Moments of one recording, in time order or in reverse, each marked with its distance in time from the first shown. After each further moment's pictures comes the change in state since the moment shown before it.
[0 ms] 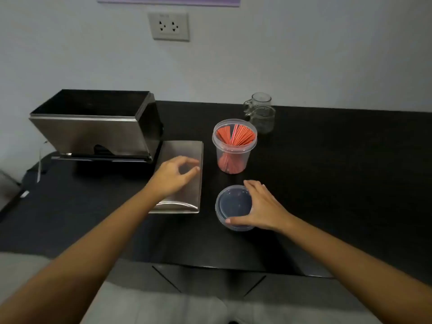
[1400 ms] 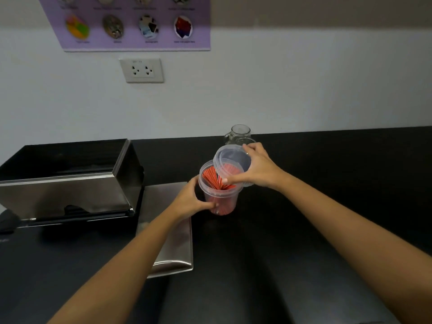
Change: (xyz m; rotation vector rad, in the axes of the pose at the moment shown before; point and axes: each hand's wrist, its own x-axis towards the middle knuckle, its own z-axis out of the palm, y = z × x) left_hand 0.103 0.004 0.040 -0.259 -0.254 -0.001; right_hand 0.077 -0.027 -0.139 0.216 0.310 0.014
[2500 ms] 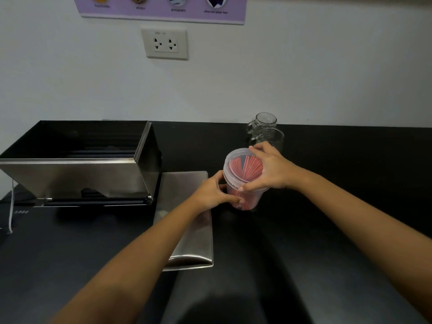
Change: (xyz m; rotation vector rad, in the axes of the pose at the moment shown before) left_hand 0.020 -0.021 0.004 -0.237 -0.136 -0.043; right_hand 0.019 -0.012 0.024 -0.301 -0.214 -0.102
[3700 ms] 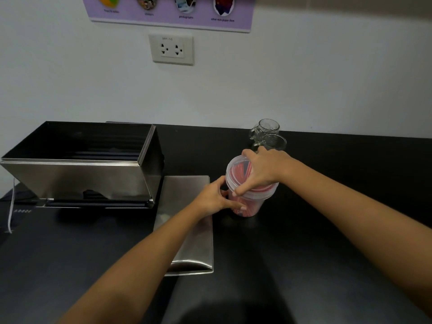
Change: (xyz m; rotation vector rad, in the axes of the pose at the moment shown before) left_hand -0.003 0.003 0.000 -0.025 0.001 0.012; right_hand 0.021 -0.034 -0.017 -0.493 -0.170 0.121
